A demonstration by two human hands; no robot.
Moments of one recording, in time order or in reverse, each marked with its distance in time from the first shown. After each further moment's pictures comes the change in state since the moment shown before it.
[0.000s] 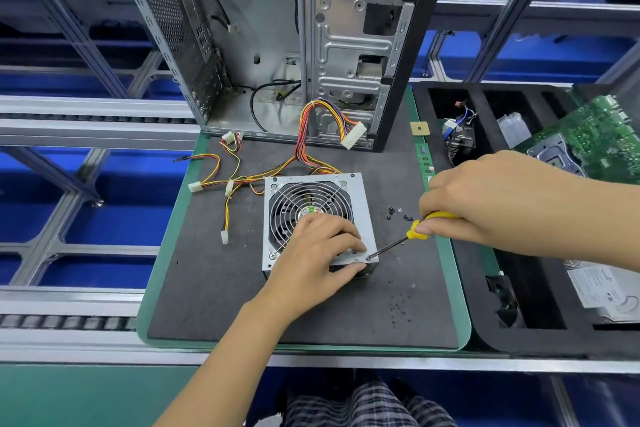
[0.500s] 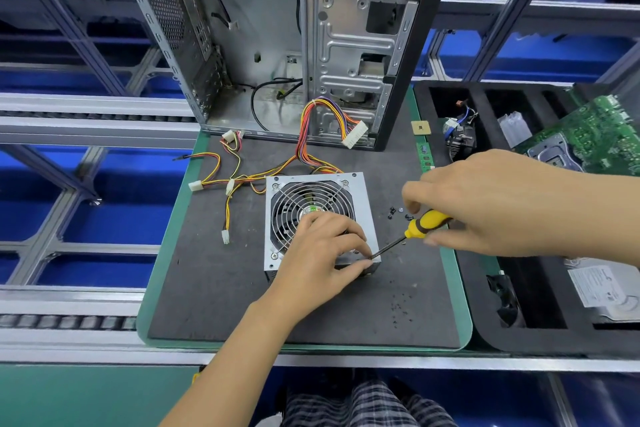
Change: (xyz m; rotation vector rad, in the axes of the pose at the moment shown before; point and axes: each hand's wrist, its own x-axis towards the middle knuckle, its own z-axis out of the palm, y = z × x) left_hand 0.005 0.006 0.000 -0.037 0.010 -0.040; right_hand 0.004 -0.004 -0.011 -0.020 -0.082 0.009
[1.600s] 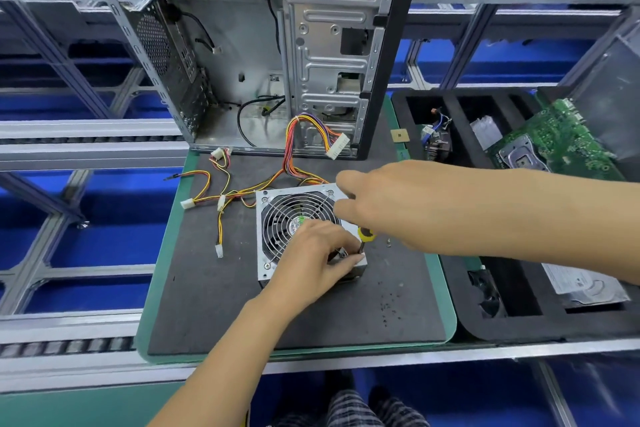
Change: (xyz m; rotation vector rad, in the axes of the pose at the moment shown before) left_hand 0.014 0.011 -0.011 -0.126 -0.094 -0.081; right_hand 0.023 -0.026 -0.035 -0.074 0.017 -0.111
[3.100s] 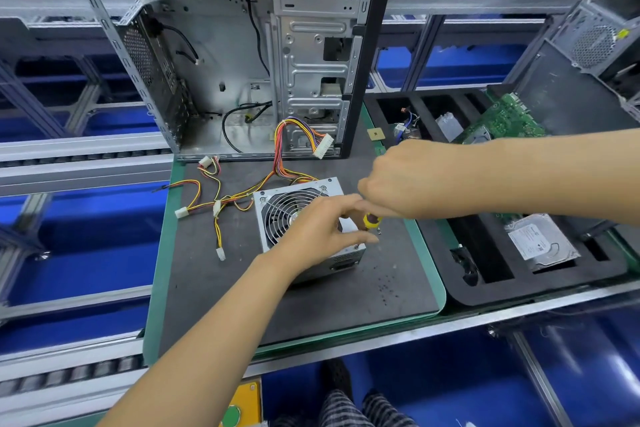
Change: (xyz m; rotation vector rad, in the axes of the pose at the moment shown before) left_hand 0.025 0.002 -0.021 -0.207 -0.167 0.144; right_hand -0.006 -0.008 -0.007 -0.244 -0.106 0.145
